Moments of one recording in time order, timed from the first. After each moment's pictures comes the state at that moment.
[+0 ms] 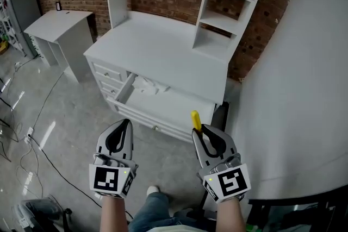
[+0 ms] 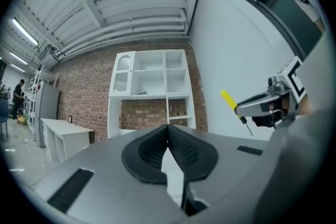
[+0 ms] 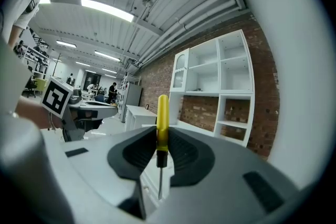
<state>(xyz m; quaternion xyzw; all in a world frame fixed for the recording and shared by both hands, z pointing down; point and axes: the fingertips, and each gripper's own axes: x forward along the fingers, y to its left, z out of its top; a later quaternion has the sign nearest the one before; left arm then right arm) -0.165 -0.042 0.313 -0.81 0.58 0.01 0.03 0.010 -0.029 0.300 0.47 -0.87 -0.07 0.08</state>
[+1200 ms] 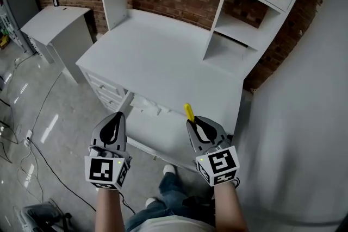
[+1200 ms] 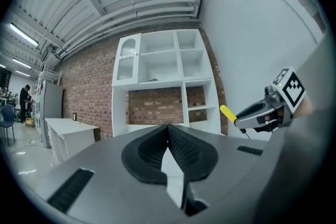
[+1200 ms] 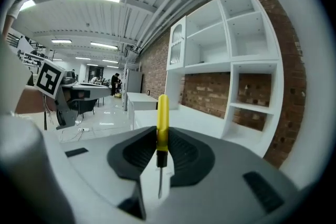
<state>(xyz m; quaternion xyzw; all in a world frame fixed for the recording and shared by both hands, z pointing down) -0.197 -0.264 0.343 -0.78 0.62 -0.03 0.02 -0.004 -0.283 0.377 0.44 -0.89 0.00 0.15</state>
